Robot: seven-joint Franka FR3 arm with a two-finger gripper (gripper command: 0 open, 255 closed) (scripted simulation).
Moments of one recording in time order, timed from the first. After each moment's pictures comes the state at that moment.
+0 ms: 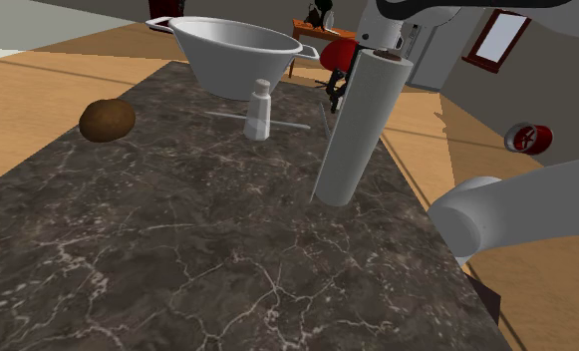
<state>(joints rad) -0.21 -0.65 0.02 -2.38 0.05 1.68 0.64</state>
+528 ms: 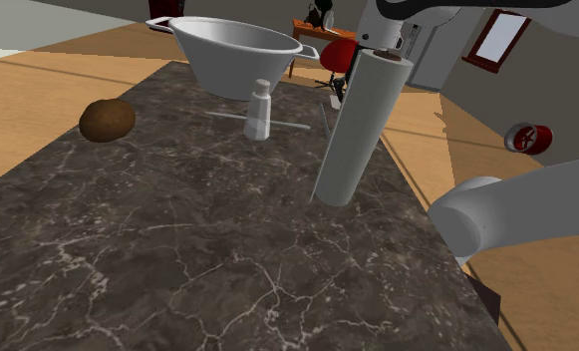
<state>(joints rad) -0.21 -0.65 0.02 -2.38 0.05 1.68 0.64</state>
